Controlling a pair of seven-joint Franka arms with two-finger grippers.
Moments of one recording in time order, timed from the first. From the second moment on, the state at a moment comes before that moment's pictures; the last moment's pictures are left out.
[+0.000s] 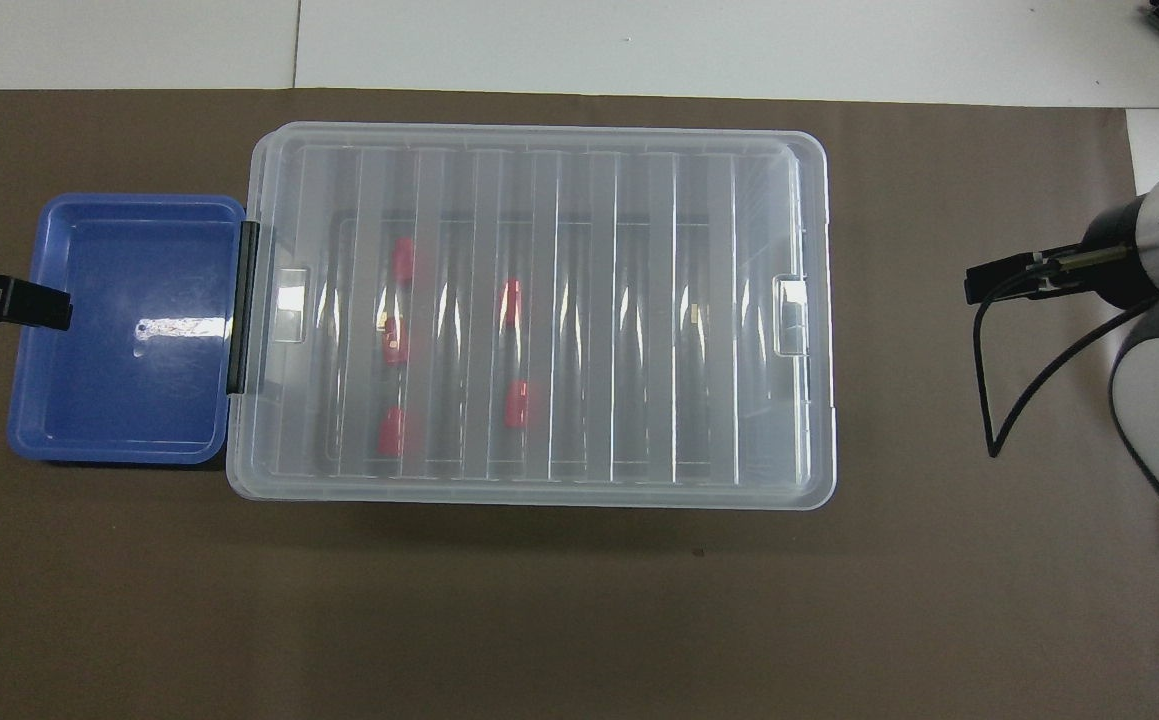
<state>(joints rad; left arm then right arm) 0.06 -0.03 -0.10 -1.64 0.08 1.68 0.15 0.14 0.02 -0.10 -1.64 0.00 1.74 -0.04</state>
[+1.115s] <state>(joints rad) -0.02 -0.03 -0.02 -1.64 0.08 1.68 0.15 0.10 -0.03 -0.10 -1.61 0.00 1.54 0.05</state>
